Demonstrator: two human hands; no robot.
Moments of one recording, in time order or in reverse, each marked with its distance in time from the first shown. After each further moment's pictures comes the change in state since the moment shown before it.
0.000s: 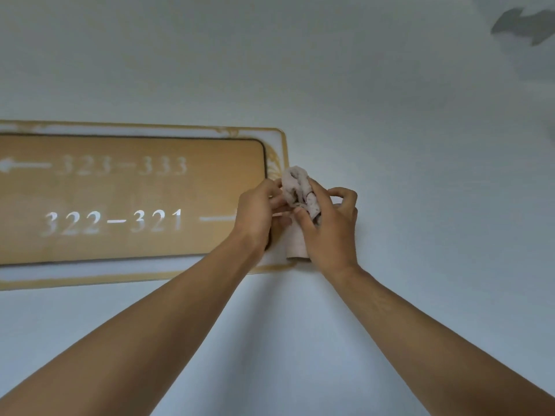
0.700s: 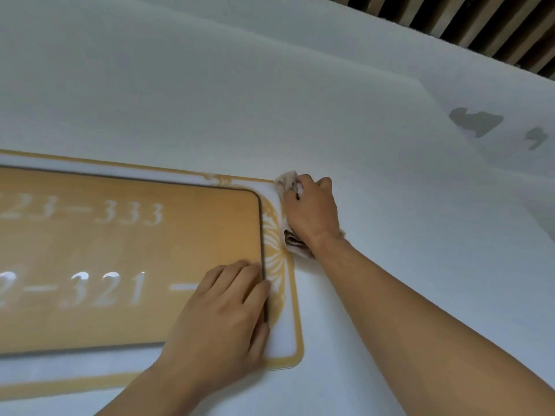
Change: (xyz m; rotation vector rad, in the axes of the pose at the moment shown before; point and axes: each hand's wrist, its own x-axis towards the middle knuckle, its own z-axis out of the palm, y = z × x) left_hand 0.022 -0.050 -0.086 1.652 -0.032 1.026; right_hand 0.157 -0.017 0.052 -0.231 0.037 -0.041
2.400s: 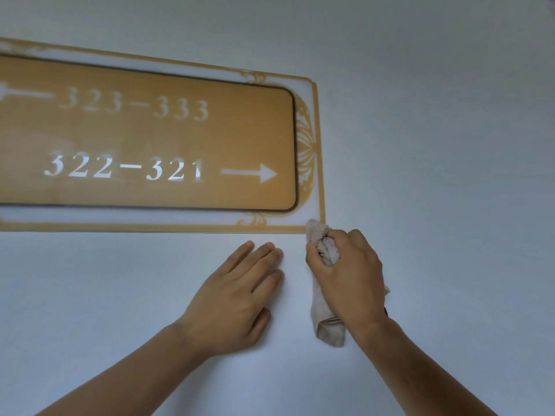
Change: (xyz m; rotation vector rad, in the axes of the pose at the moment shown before) left_hand -0.144 0.050 -0.027 -0.106 -0.267 0.114; right_hand -0.276 0.024 -0.051 -0.110 -0.150 0.126
